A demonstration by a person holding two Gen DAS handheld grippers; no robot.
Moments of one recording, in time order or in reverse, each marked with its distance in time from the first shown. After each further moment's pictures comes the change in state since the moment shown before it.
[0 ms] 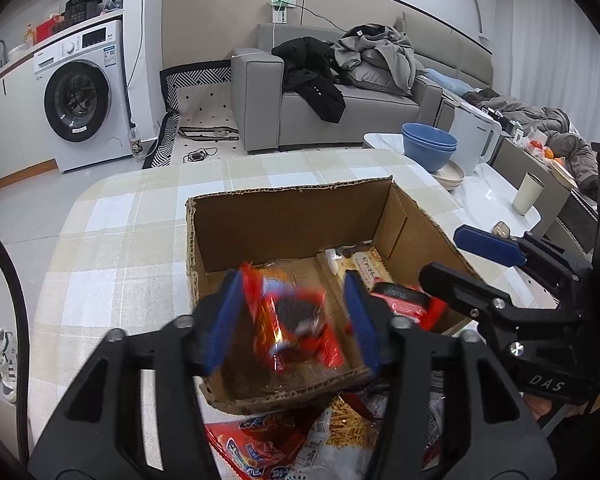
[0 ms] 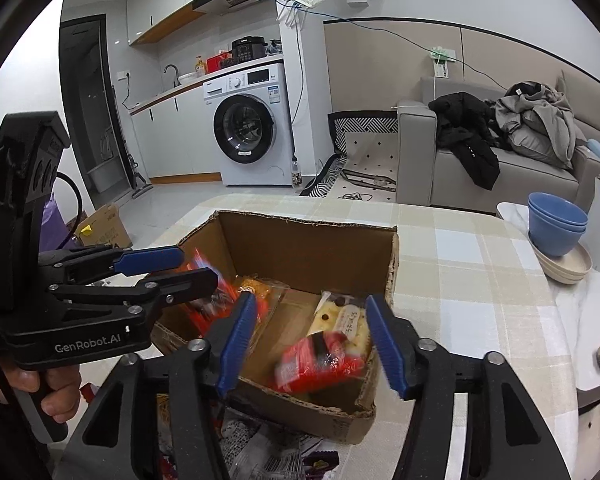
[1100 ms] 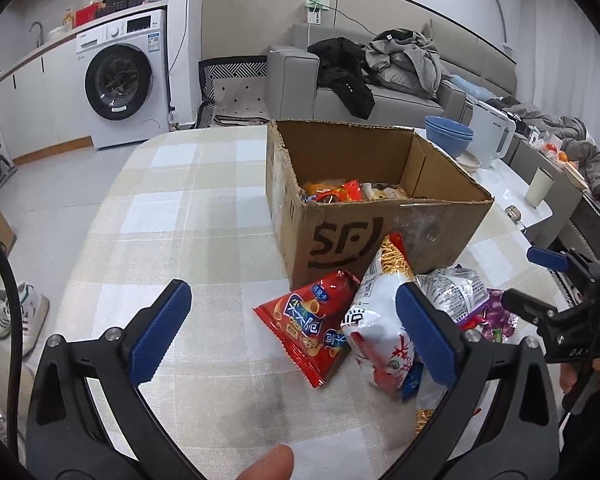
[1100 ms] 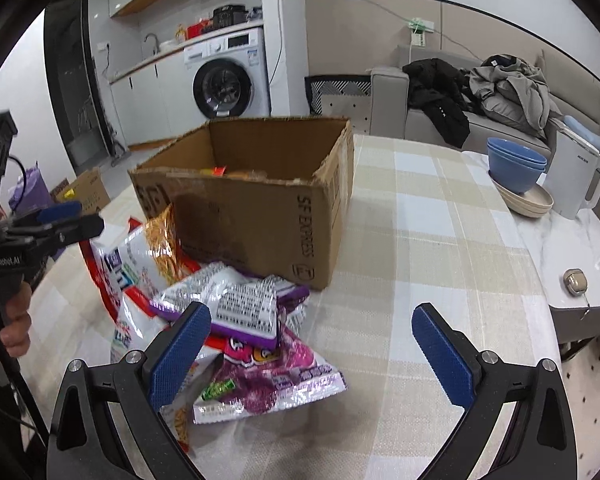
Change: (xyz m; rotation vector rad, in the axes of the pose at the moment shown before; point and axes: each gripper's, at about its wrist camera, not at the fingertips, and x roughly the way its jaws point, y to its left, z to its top) left arm -0.097 0.039 -0.125 -0.067 -0.017 0.103; right arm -0.061 -0.007 -0.103 -0.013 0.141 -0.103
